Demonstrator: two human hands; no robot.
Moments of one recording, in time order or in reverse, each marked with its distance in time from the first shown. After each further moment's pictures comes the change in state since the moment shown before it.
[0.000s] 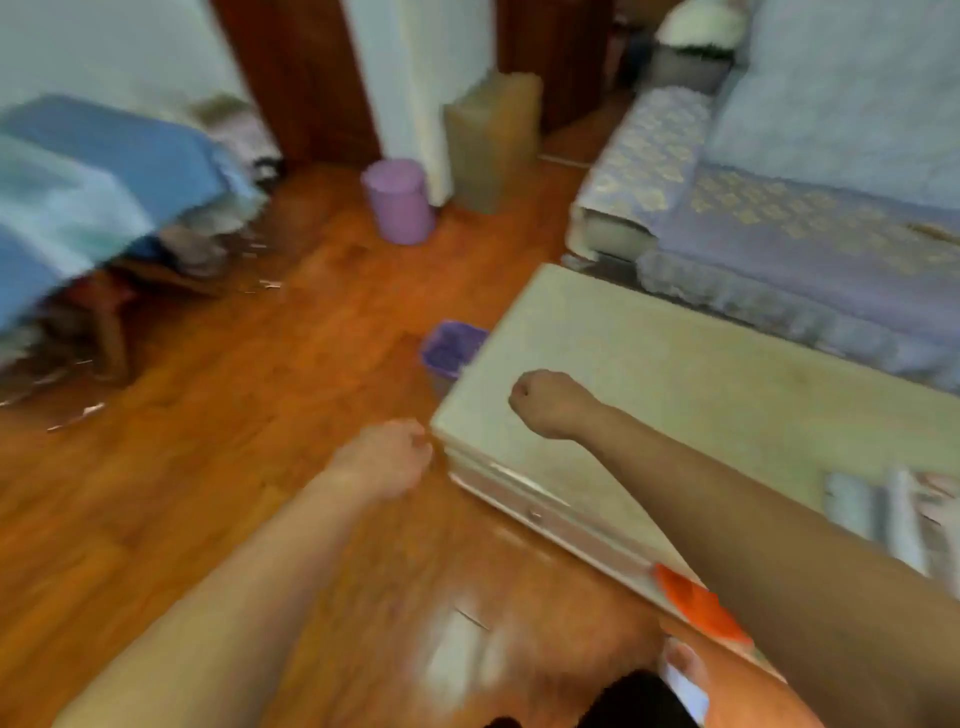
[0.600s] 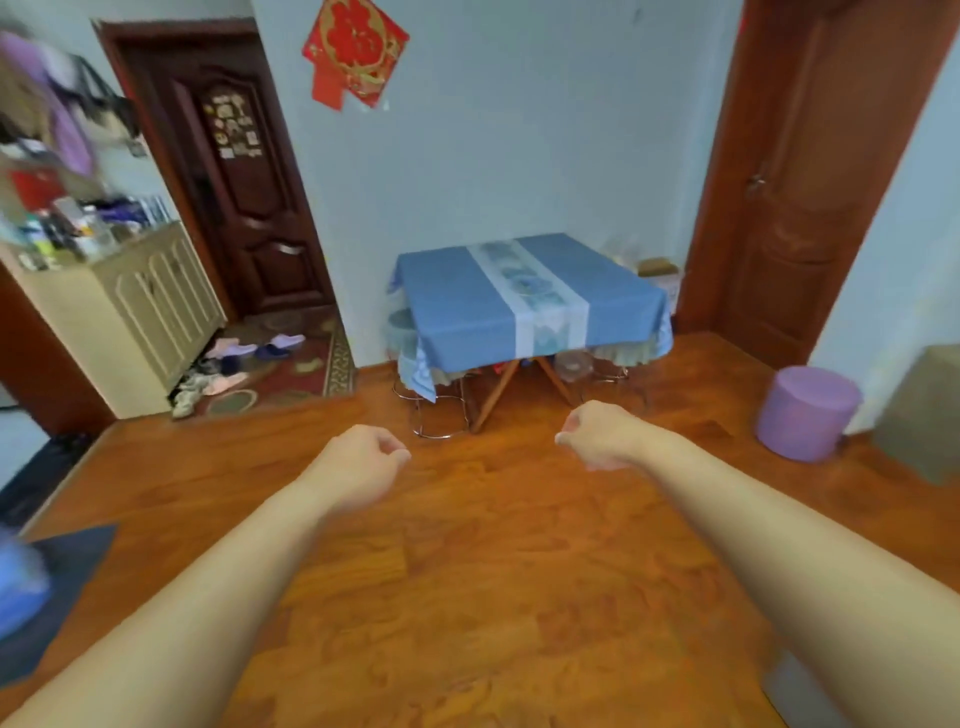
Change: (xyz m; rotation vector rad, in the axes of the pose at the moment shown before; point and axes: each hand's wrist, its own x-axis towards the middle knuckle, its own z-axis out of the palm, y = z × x) left_hand -0.226 -0.493 -0.240 -0.562 0.743 -0.641; right_hand 0.119 -0.637 0.020 -0.194 -0.140 -0.621
